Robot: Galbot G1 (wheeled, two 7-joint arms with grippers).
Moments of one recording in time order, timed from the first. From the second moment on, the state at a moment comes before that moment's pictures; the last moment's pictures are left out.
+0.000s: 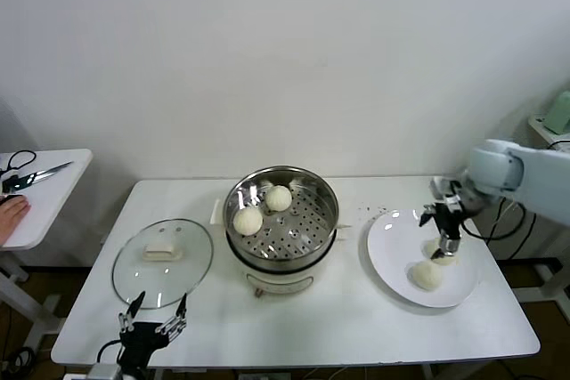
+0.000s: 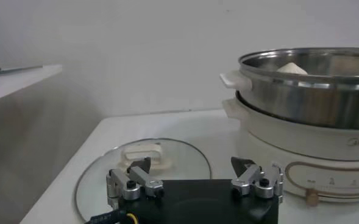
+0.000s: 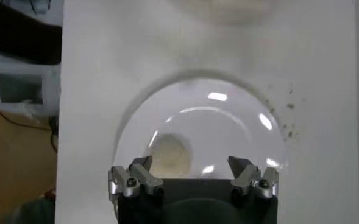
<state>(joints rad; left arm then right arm) 1.80 -1.48 -0.71 -2.14 -0.10 0.19 0.10 0.60 0.55 -1.64 1.43 0.37 -0.30 -0.91</state>
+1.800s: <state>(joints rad) 1.82 -1.49 -0.72 -2.18 -0.08 0.20 0.10 0.96 0.92 -1.57 1.47 0.32 0.27 -1.00</state>
